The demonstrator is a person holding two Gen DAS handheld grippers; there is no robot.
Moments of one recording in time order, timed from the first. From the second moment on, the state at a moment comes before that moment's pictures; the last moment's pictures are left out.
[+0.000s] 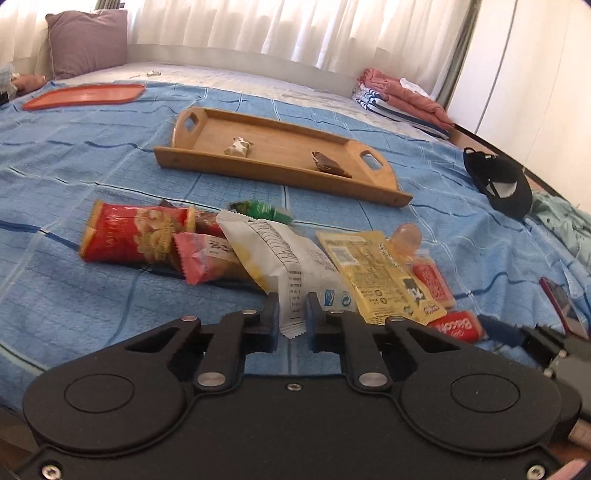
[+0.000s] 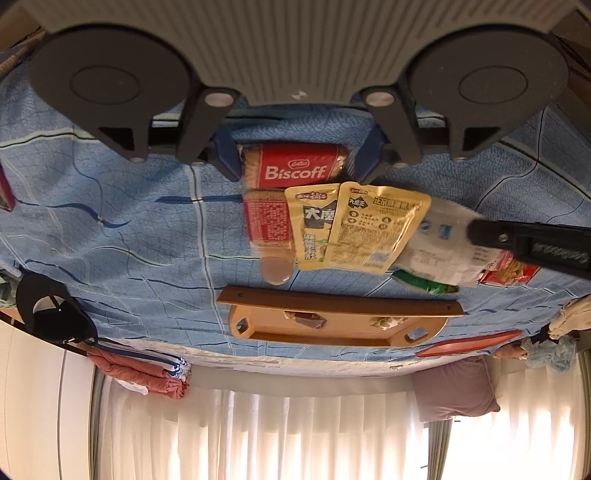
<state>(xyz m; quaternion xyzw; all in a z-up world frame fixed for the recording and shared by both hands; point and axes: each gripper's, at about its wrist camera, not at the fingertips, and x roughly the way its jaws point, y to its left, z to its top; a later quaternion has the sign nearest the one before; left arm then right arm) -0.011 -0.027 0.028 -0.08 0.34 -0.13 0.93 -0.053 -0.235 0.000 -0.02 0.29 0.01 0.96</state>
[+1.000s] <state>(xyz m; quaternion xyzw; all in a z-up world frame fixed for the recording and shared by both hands) -0.007 -0.074 0.007 0.06 0.29 -0.01 0.96 -0.046 -0.219 -0.013 -0.04 0.27 -0.06 0.96</state>
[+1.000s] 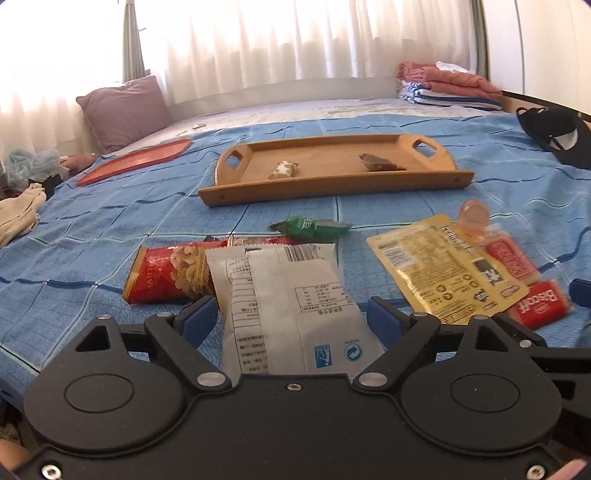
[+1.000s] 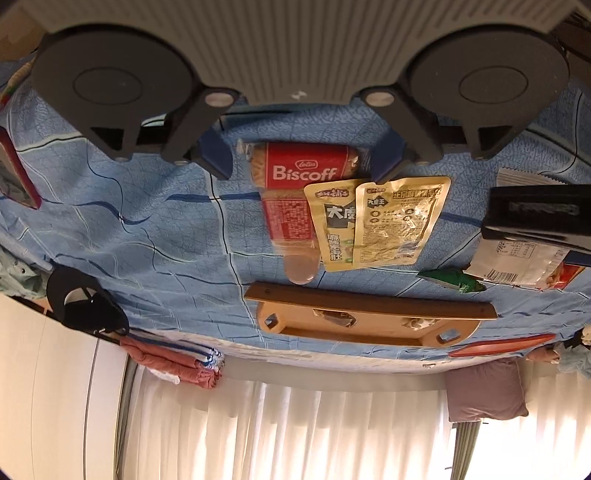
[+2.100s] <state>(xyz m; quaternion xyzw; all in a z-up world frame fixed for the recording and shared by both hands) -0.025 -0.051 0.032 0.04 0.28 -0.06 0.96 -0.031 -0.188 -0.014 -0.04 0.30 -0.07 0.95</state>
